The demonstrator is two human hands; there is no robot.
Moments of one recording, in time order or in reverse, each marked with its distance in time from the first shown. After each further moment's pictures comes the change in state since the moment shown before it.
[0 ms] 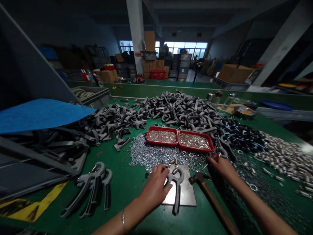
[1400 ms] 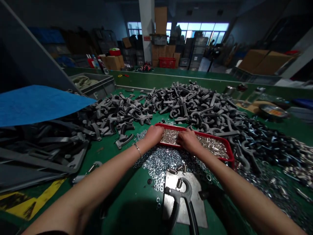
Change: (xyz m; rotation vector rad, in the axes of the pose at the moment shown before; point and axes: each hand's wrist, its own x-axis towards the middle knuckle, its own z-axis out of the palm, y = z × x) left_hand 0.194 -0.085 -0.096 0.446 0.026 -0.056; right_hand 0.063 -0.211 0.027 -0.262 0.097 -0.893
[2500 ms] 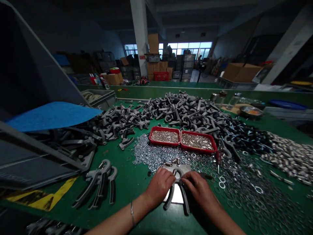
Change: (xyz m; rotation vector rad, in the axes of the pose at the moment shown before) left_hand -0.196 0.101 0.074 -0.131 0.207 0.451; right_hand -0.219 -0.080 0.011 0.788 0.170 0.256
